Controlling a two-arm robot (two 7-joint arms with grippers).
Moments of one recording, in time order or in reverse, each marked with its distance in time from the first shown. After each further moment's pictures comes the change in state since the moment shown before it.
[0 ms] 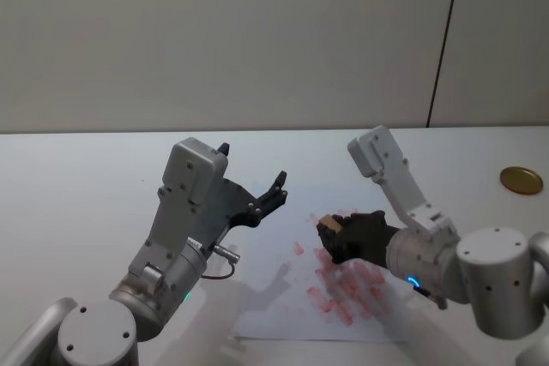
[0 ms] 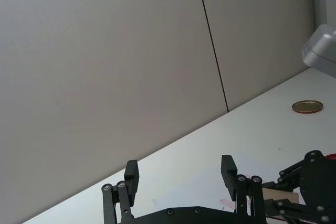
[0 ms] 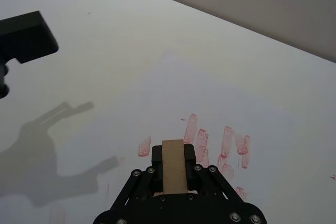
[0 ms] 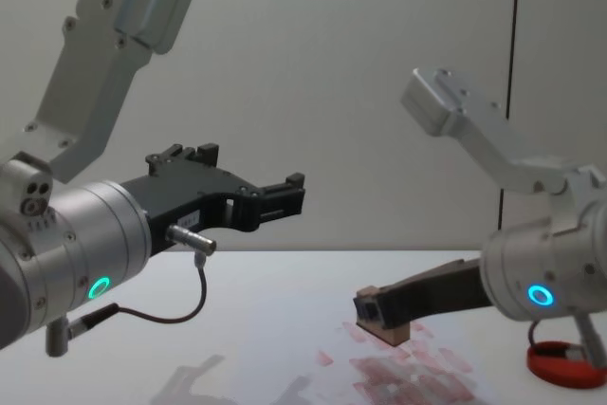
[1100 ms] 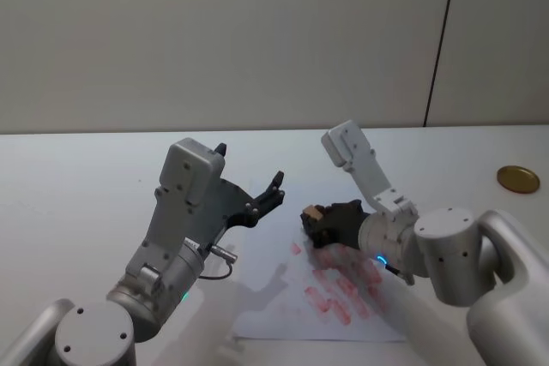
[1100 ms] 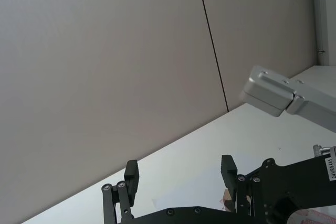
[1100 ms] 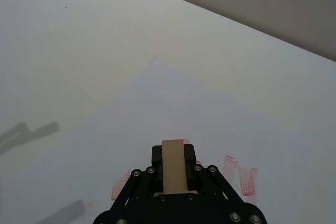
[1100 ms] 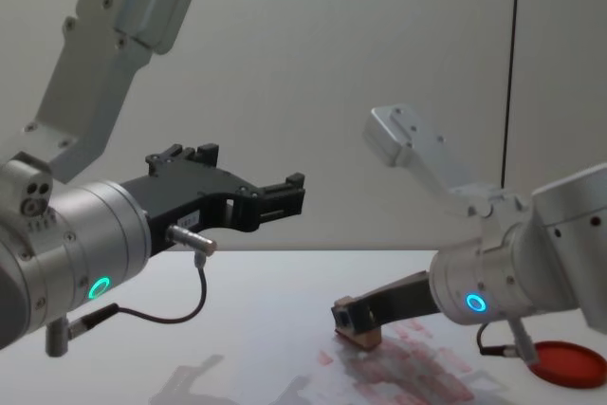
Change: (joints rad) left arm 0.000 0.000 0.000 0.000 0.000 0.000 0.000; right arm 0.176 -0.093 -0.005 0.347 -0.040 -0.132 -0.002
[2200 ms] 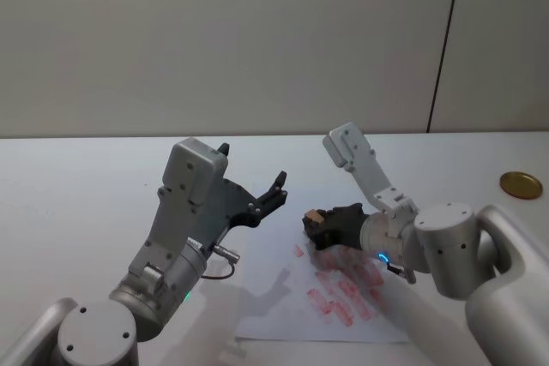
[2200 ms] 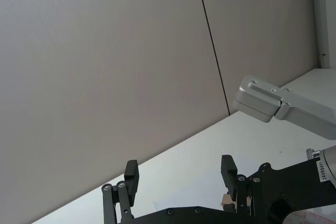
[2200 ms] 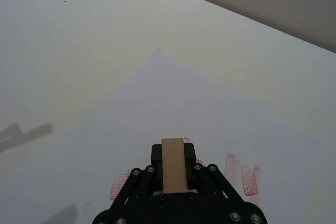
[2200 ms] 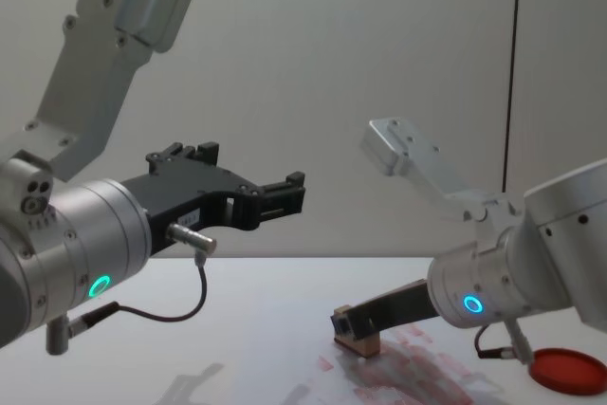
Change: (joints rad) left arm 0.000 0.000 0.000 0.000 0.000 0.000 0.000; right arm 0.045 -0.012 0.005 0.092 -0.003 0.019 0.032
